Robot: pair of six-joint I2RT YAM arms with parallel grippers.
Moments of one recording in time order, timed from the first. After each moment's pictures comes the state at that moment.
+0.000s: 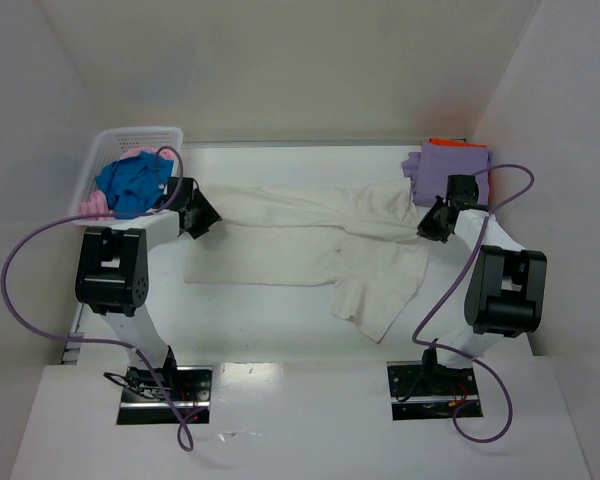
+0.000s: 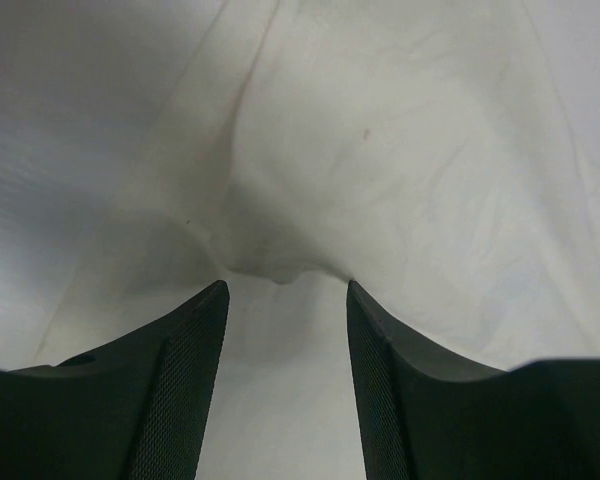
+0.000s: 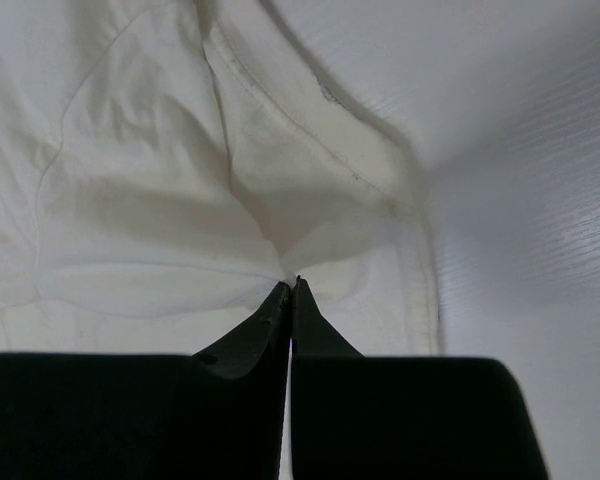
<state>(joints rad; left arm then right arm) -0.03 1.80 1.06 -0.12 0.03 -0.73 -0.17 1.61 1.02 -0.39 -0.08 0.50</state>
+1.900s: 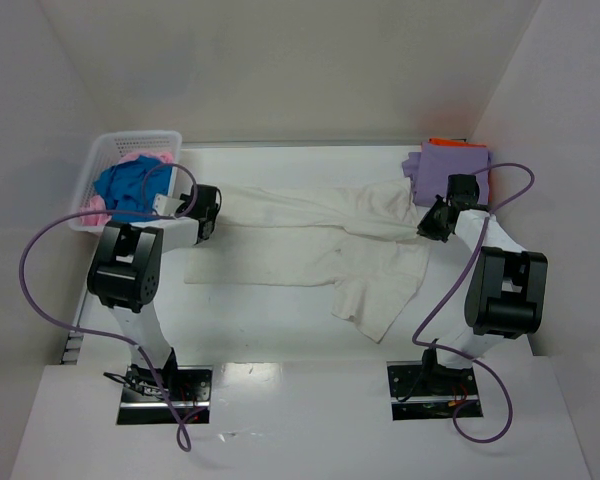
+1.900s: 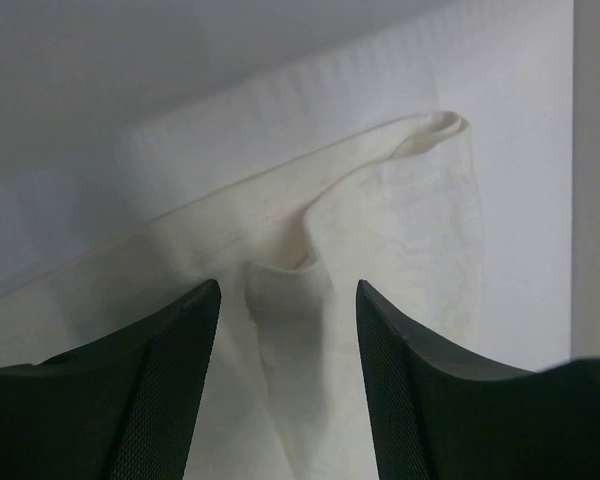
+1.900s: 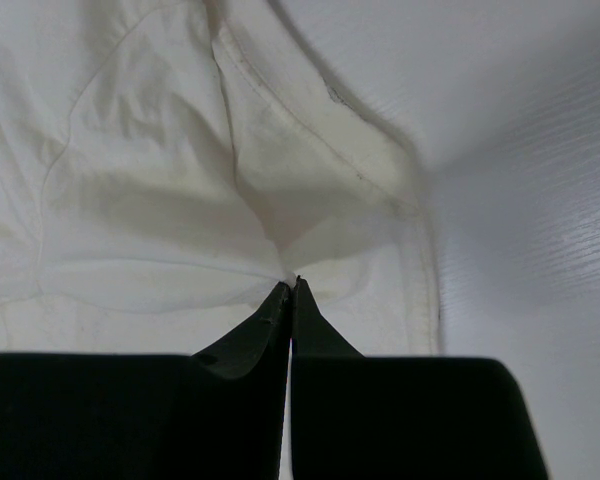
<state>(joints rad) -0.16 1.86 1.01 0.03 -0.51 -1.42 -0.17 1.60 1.02 -0.39 -0.09 0.49</state>
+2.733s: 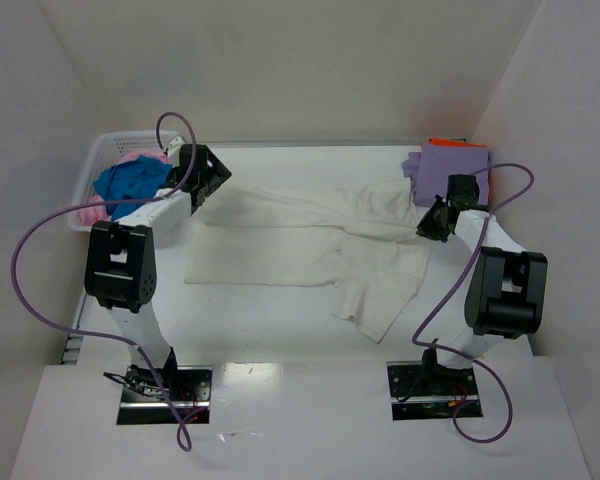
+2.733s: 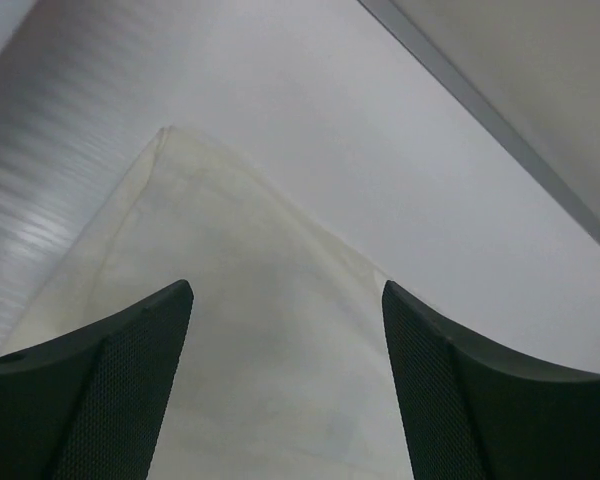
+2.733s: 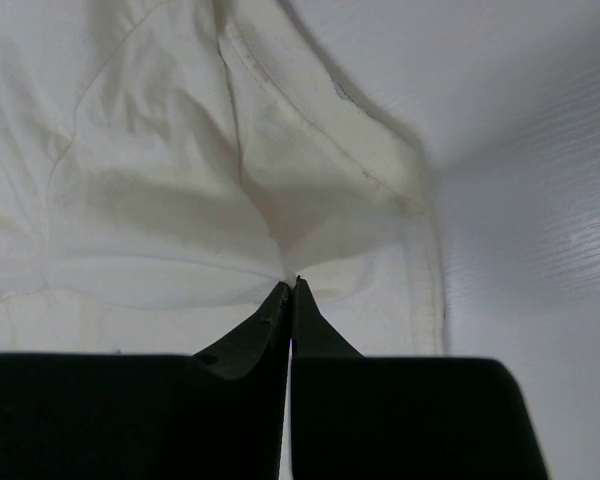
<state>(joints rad) -0.12 1.85 1.31 -0.05 -0.23 -0.80 -0.17 1.59 1.01 -0.39 -0.10 0.49</state>
